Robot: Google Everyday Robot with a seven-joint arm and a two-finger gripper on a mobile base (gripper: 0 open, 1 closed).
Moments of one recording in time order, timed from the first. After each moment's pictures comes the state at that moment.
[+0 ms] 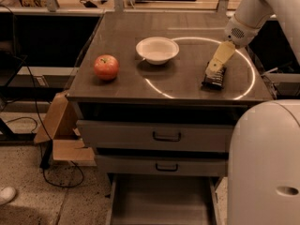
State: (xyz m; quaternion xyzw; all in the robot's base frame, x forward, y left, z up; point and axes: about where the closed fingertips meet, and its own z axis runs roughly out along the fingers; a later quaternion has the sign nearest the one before) arm 0.677 -0.237 0.850 -0.44 0.89 0.07 0.11
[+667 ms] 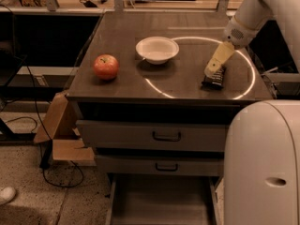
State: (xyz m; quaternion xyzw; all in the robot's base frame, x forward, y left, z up) arm 0.680 -0.232 0.842 -0.44 0.88 0.10 0.11
